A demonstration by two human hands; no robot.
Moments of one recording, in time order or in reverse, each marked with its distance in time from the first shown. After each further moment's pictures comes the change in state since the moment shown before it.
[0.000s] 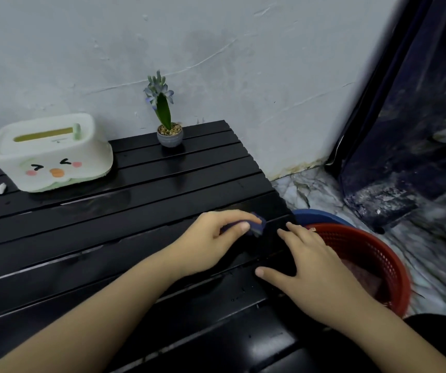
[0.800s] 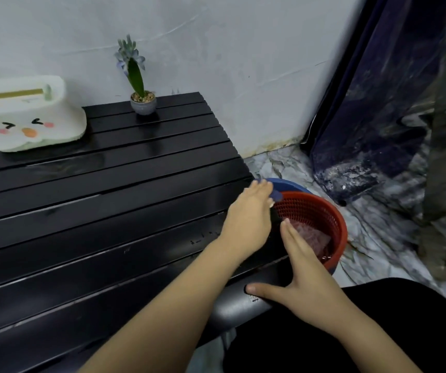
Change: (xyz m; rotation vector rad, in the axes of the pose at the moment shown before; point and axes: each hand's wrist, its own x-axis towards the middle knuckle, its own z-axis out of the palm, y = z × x) left_hand 0.026 0.046 0.141 0.319 0.242 -0.110; right_hand -0.088 0.068 0.026 0.292 -0.050 0.004
